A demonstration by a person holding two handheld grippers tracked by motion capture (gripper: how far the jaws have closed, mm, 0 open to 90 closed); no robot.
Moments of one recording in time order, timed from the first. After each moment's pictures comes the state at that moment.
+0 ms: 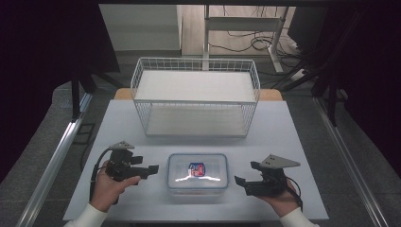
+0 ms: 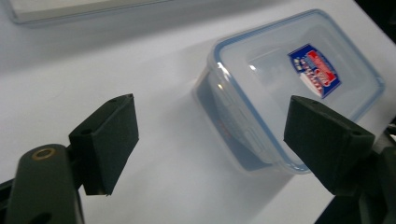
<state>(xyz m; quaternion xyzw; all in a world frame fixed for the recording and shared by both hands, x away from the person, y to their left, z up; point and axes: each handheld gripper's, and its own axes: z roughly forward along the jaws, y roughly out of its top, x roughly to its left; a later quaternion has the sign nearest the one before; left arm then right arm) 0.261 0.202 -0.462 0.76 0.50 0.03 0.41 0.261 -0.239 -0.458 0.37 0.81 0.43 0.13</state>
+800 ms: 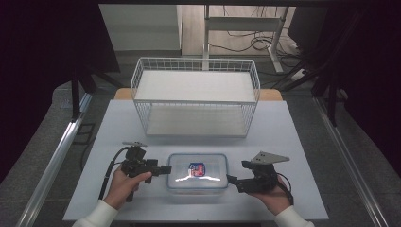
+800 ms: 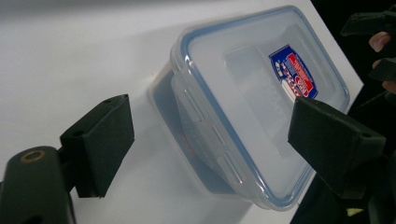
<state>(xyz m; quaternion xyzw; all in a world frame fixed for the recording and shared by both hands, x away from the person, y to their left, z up) 0.288 0.180 -0.494 0.74 0.50 -0.09 0.43 0.271 -0.219 -0.462 0.36 0.82 0.43 0.09</state>
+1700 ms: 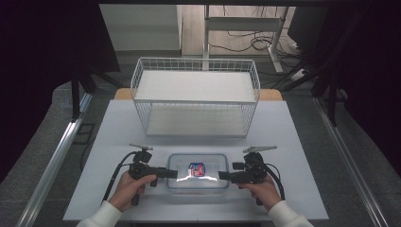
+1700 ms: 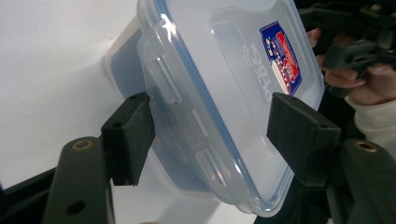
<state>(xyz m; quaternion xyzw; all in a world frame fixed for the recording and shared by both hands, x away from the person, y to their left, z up) 0.293 0.170 -0.516 0.72 0.51 -0.19 0.44 0.310 -0.206 -0.492 0.43 0.80 0.43 -0.06</state>
